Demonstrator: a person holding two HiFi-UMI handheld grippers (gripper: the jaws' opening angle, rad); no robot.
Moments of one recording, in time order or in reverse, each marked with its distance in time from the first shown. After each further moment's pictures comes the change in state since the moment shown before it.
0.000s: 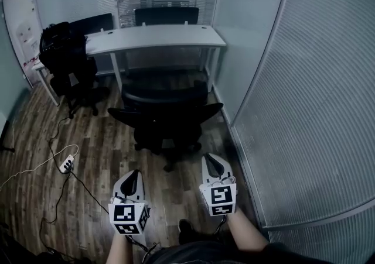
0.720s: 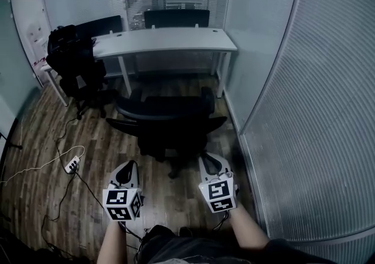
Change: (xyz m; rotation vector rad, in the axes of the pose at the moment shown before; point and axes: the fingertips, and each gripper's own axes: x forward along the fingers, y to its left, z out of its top) left arm 0.085 0.020 0.022 -0.020 0.049 0.086; right arm 0.073 -0.036 -0.012 -0.086 0.063 0.162
